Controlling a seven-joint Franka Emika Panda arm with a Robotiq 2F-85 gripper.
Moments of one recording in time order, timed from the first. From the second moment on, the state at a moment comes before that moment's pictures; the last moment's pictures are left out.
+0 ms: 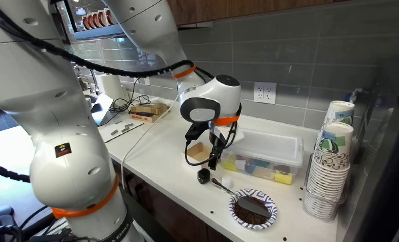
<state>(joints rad) -0.20 -0.06 0.07 -2.74 0.61 2.68 0.48</state>
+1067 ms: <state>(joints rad) -0.03 0.14 0.04 -2.75 0.60 2.83 0.49</state>
